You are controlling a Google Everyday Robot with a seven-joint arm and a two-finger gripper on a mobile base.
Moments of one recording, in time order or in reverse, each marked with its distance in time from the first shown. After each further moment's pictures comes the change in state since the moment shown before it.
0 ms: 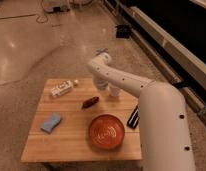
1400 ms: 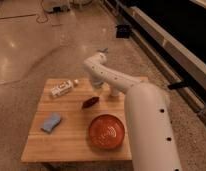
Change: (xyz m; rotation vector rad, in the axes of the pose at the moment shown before) arm -0.002 -0.038 0.019 0.004 -0.032 -0.037
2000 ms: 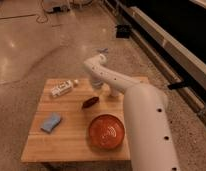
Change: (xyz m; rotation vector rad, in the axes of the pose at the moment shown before) arm -0.006 0.000 0.013 -0.012 -0.002 -0.003
